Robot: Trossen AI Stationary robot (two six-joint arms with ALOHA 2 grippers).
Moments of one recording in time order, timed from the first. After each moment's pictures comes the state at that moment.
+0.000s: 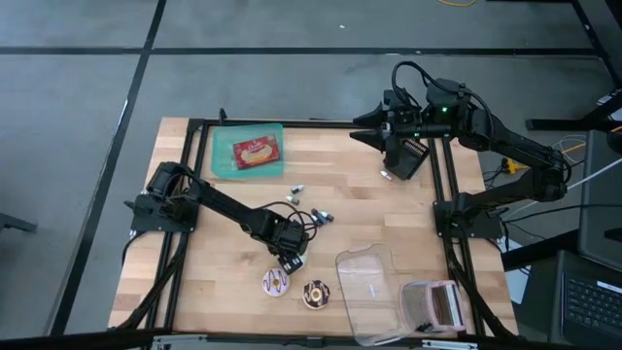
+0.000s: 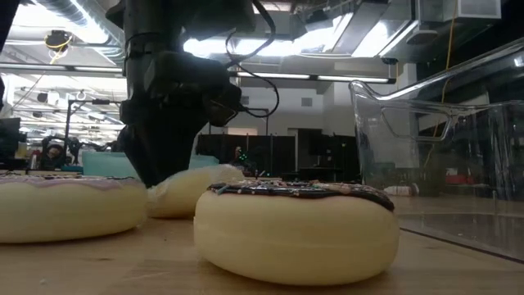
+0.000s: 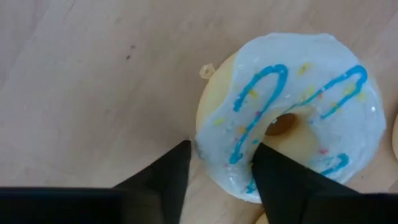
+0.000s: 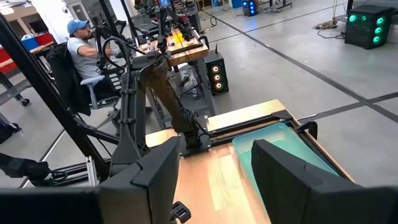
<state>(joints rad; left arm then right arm) -0.26 1.89 1.15 -0.57 0.03 -0.92 -0.25 1.24 1.51 -0.47 -0.22 0.22</state>
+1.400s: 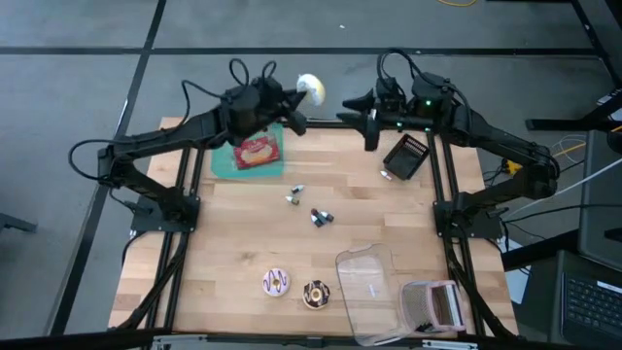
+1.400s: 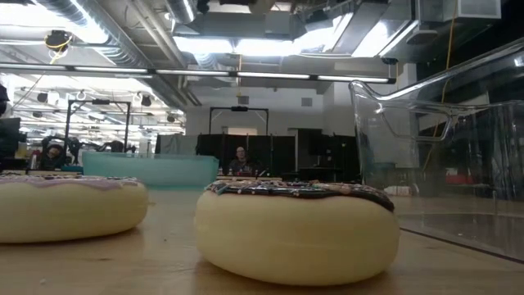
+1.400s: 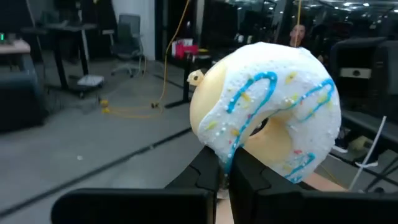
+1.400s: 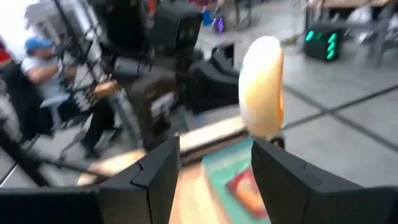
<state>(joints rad) 0.30 1.40 1.45 -0.14 -0.49 -0.16 -0.30 1.32 1.51 -0.31 -0.10 0.22</state>
